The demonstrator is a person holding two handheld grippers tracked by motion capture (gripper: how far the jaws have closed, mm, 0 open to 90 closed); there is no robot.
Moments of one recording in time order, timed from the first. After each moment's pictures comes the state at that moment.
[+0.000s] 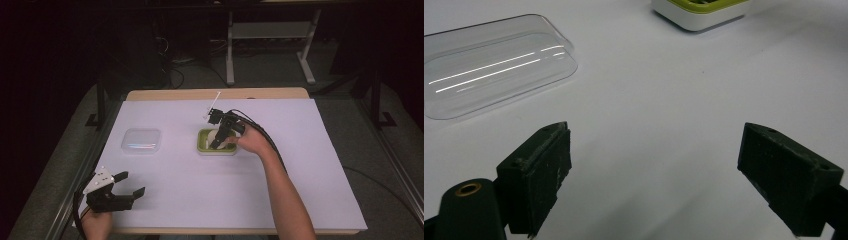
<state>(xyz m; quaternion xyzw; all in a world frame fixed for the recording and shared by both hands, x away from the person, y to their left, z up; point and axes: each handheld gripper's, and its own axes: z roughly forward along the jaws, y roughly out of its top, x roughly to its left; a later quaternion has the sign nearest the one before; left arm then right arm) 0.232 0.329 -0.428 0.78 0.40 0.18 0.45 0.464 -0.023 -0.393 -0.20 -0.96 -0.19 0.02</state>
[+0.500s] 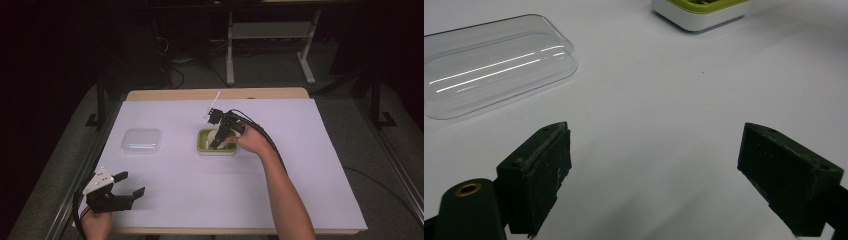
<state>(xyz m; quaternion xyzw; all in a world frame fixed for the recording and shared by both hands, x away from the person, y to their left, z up) 0.232 0.330 -0.428 0.78 0.40 0.18 0.45 0.465 -0.023 -0.394 -0.20 -0.96 -0.19 0.01</state>
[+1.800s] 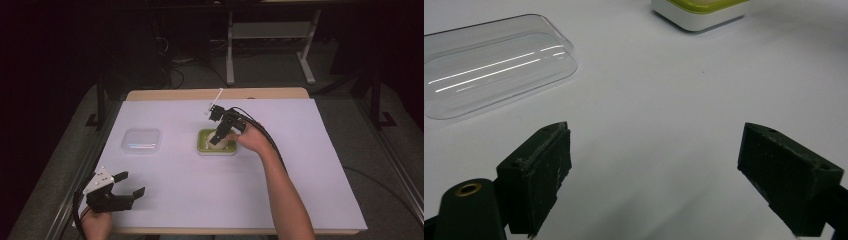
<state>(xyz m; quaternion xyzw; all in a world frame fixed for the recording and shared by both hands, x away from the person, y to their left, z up) 0.232 0.329 -0.428 0.78 0.40 0.18 0.45 0.466 -0.028 -0.383 -0.21 -0.95 -0.22 0.00</state>
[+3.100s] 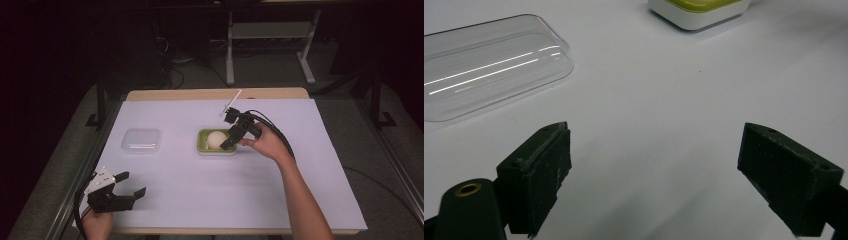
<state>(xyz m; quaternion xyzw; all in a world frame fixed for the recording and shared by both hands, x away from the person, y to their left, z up) 0.233 0.327 -0.428 0.79 0.39 0.18 0.44 0.437 -0.070 -0.370 -0.22 -0.94 -0.24 0.03</state>
